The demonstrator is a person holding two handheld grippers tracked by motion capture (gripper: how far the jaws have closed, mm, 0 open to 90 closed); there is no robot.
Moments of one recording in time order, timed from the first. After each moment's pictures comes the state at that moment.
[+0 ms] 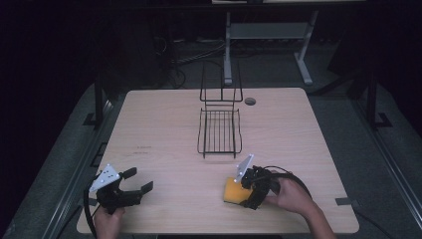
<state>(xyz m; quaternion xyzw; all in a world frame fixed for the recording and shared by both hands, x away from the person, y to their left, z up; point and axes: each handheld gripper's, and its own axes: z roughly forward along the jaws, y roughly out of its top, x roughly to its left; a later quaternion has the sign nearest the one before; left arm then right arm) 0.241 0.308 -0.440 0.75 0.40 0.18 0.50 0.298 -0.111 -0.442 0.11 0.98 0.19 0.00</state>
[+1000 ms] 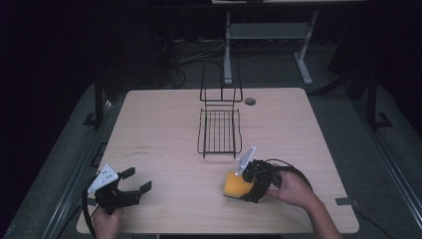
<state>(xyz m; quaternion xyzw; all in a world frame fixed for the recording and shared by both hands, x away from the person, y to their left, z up) 0.240 0.310 -0.439 0.74 0.40 0.19 0.50 0.308 -0.113 -0.422 0.11 0.97 0.20 0.01</state>
